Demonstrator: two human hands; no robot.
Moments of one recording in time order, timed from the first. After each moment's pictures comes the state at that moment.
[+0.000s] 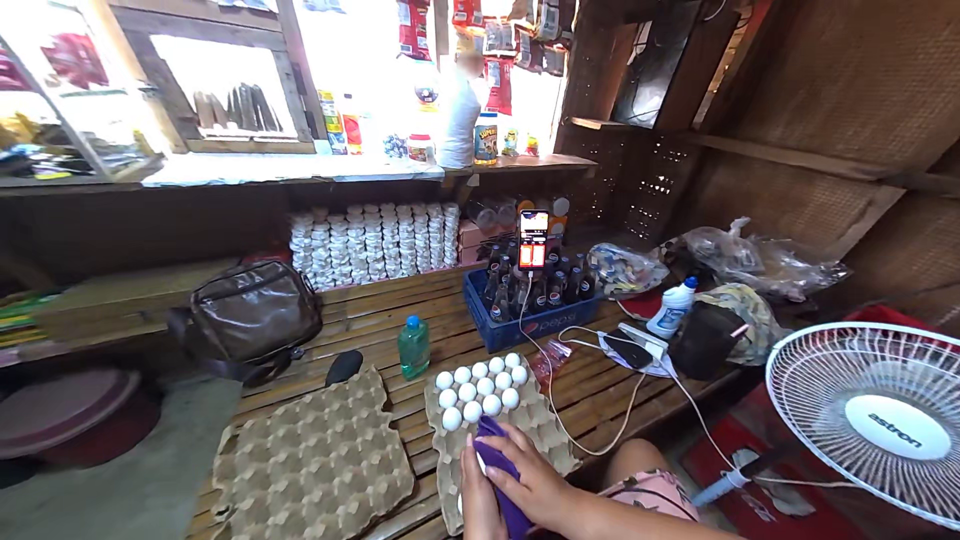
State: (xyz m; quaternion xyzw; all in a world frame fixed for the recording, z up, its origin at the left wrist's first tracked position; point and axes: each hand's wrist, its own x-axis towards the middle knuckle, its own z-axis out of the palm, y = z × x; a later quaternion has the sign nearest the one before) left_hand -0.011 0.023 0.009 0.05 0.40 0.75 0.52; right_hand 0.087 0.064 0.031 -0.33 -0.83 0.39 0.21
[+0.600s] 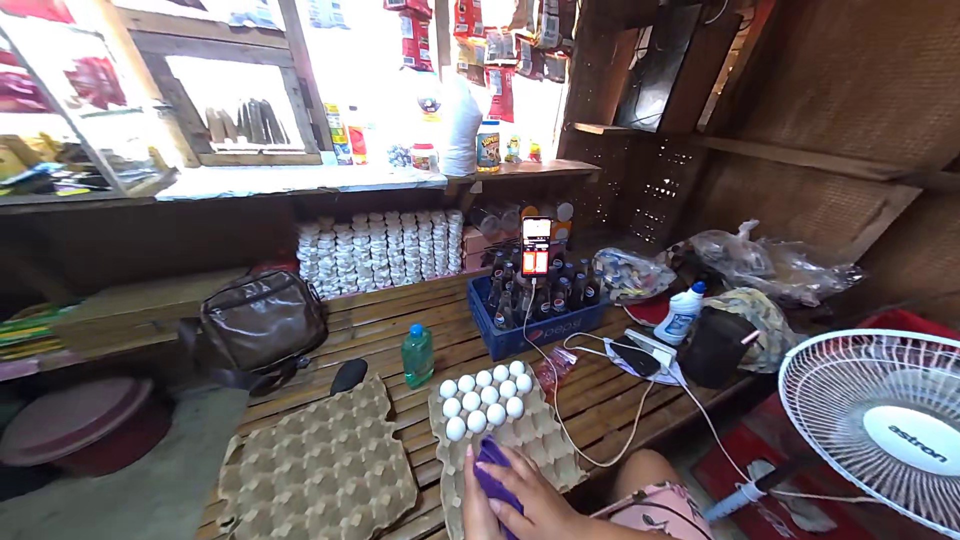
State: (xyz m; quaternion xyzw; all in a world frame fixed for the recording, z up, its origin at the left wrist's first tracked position) left_hand -0.014 0.028 0.006 0.01 0.39 0.74 0.55; right_hand 0.092 0.055 0.021 -0.30 -0.86 0.35 0.21
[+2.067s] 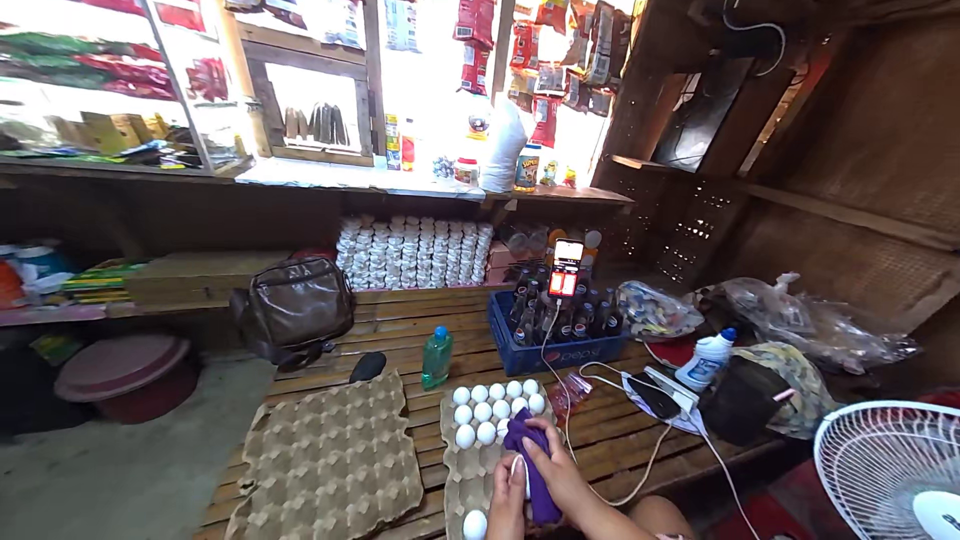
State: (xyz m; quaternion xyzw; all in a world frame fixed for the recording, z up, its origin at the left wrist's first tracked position) left_hand -0.007 0.019 -0.002 0.24 0.40 0.69 0.56; right_hand 0.085 0.101 0.039 -0.41 -0.69 0.51 0.32
